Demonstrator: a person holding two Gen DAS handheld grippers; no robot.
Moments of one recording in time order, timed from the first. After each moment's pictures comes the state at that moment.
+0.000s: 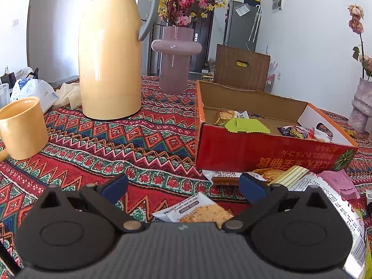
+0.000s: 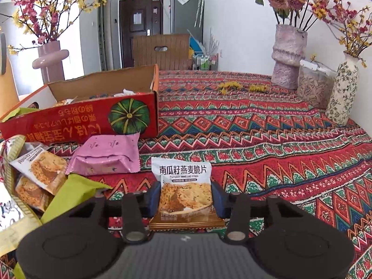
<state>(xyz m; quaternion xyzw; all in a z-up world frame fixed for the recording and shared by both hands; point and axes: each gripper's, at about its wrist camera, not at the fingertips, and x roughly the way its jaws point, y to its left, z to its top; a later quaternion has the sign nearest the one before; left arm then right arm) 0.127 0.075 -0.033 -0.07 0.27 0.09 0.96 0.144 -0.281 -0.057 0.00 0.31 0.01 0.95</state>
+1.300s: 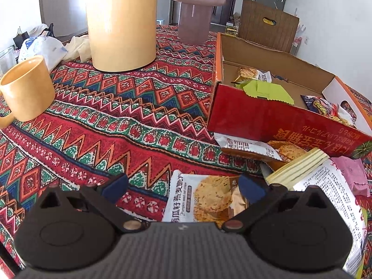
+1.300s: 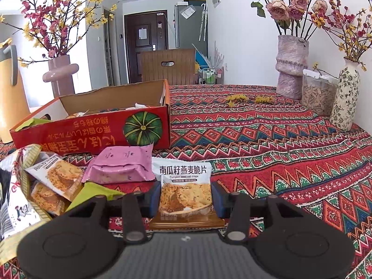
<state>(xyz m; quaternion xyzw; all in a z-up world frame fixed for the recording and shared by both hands) 0.152 0.072 -0.038 -0.10 0.40 0.14 0.90 0.133 -0.277 -0.055 0.02 0.28 0.03 0.96</state>
